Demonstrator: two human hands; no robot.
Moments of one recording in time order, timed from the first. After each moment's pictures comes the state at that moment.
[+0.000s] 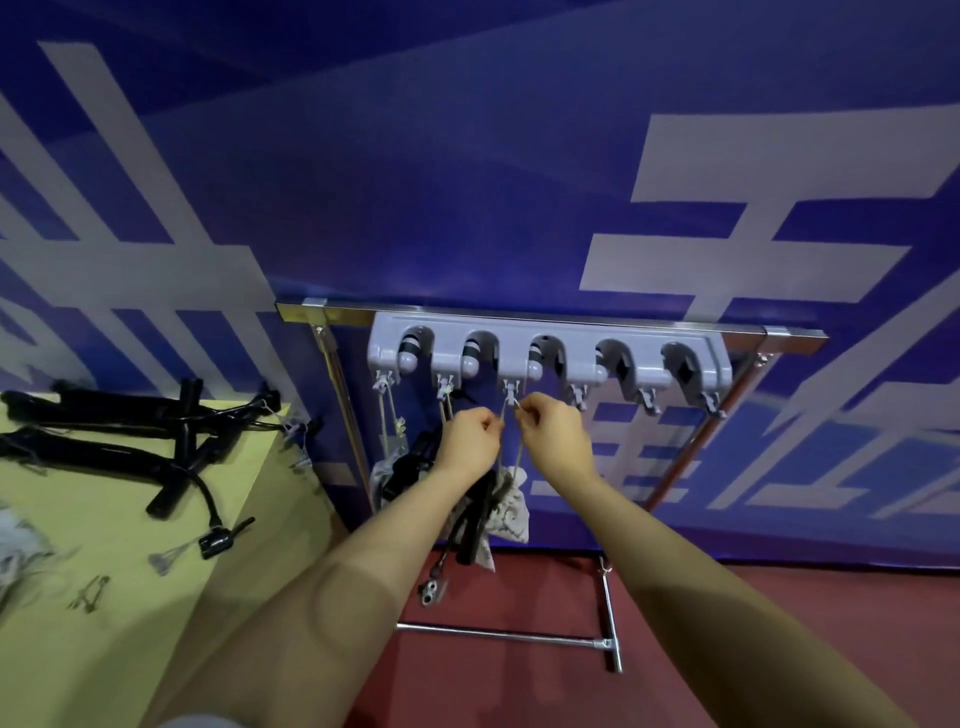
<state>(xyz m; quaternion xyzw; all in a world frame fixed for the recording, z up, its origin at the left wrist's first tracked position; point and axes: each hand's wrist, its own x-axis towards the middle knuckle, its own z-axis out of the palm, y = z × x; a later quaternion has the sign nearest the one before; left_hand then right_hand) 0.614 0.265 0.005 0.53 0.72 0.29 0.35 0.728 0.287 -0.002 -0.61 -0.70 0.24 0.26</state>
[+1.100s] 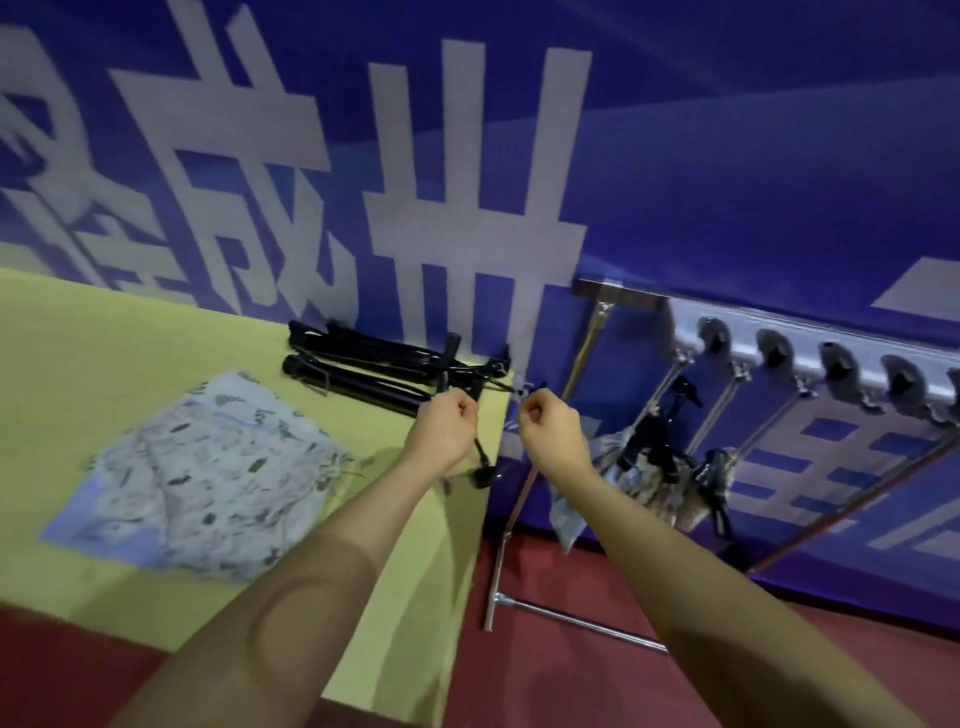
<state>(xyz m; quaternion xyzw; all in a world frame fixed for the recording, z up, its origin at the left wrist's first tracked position) 0.260 0.093 0.015 0.46 0.77 0.34 0.28 0.395 0.139 0.007 -0.57 -0.72 0.32 0.24</state>
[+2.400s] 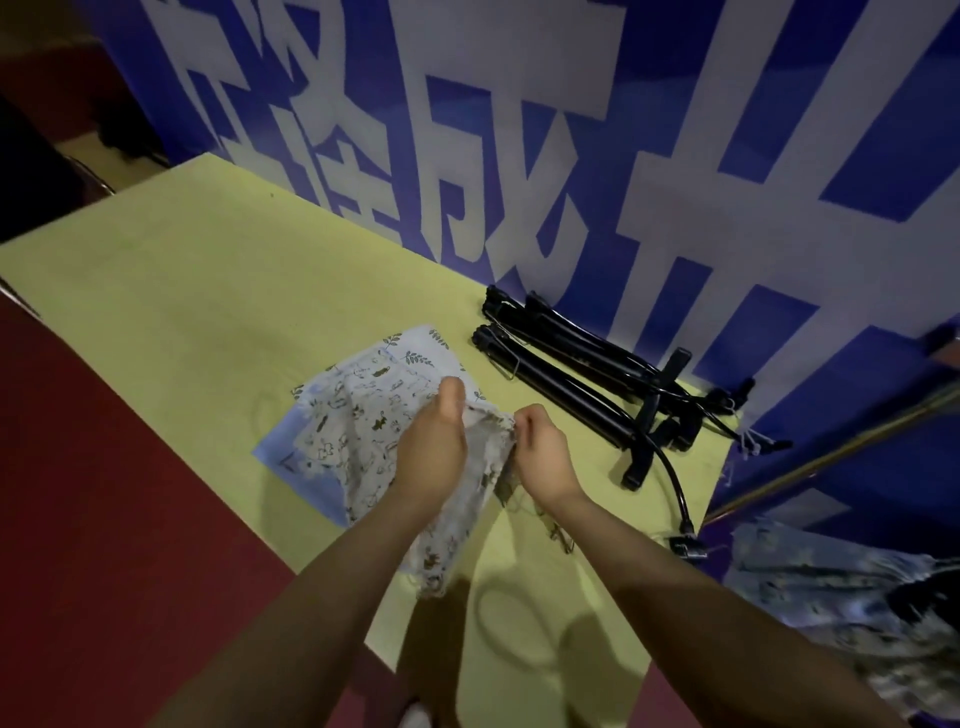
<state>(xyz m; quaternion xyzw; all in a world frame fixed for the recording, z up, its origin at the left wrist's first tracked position) 0.065 0.022 -0.035 0.40 0.88 0.26 0.04 0.159 0.119 -0.073 -0.39 -0.76 0.50 0.16</state>
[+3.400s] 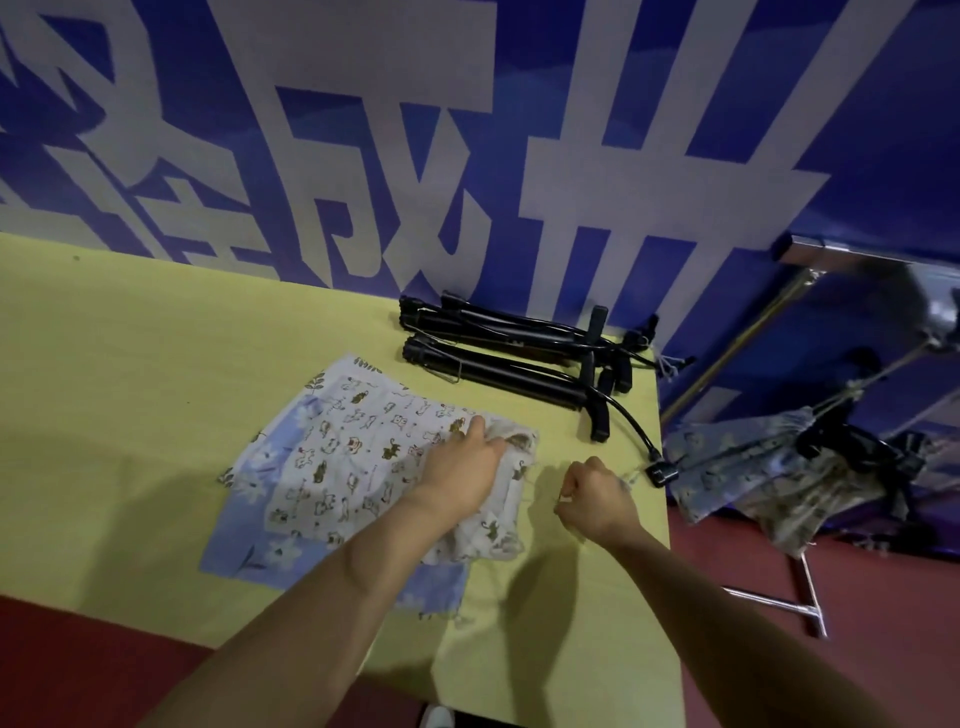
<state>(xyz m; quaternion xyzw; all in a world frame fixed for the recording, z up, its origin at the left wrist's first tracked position) 0.046 0.038 -0.037 0.71 0.69 -0.07 0.16 0.227 0.085 -0.101 -0.61 -0.74 0.27 -0.03</state>
